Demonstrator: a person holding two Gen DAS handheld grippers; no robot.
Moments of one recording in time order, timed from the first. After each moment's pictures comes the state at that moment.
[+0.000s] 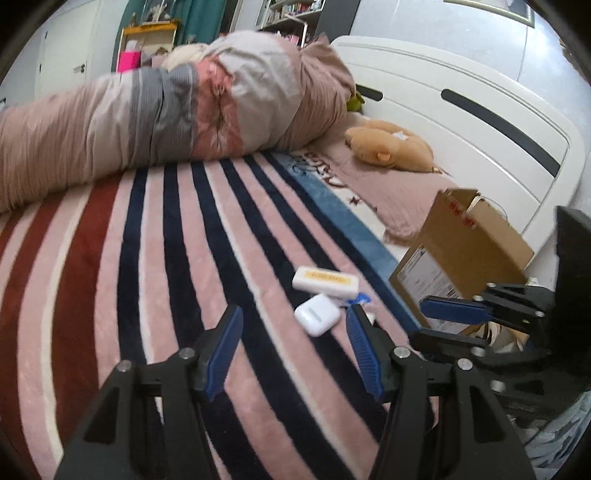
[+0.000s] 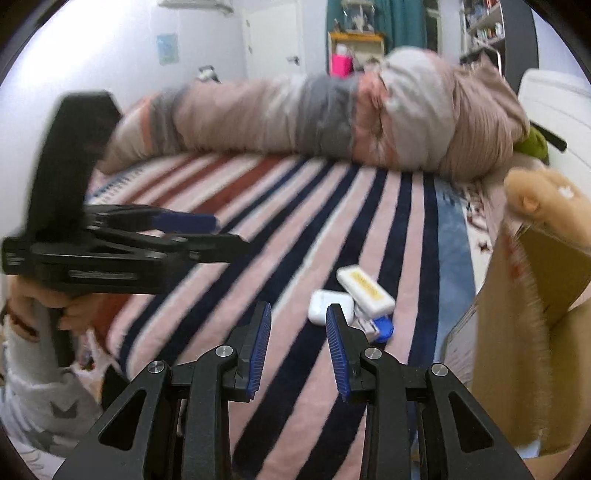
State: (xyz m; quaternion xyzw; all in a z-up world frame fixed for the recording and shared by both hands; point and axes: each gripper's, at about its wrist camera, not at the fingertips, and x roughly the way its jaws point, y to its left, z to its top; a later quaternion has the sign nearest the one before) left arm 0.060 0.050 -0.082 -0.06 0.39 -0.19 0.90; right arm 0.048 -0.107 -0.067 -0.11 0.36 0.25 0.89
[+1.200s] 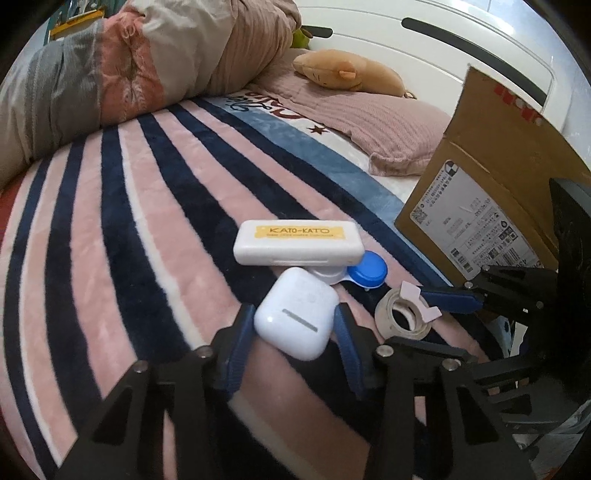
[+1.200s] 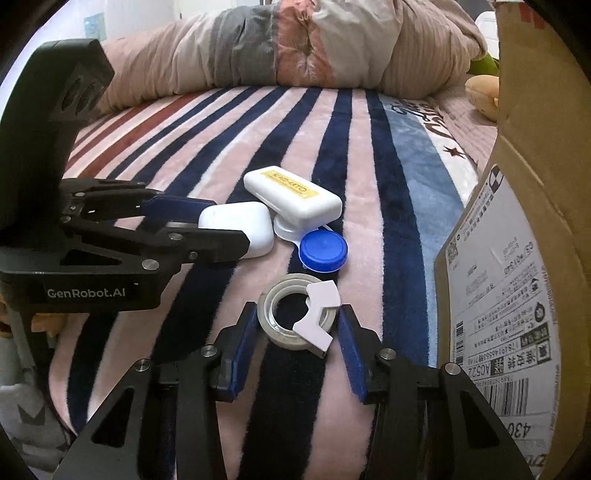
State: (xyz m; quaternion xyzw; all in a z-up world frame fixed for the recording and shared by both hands) left arm 0.123 -0.022 -0.174 0.01 0.43 -0.29 0.85; right arm 0.099 -0.139 -0.158 -0.09 0.43 0.14 0.89
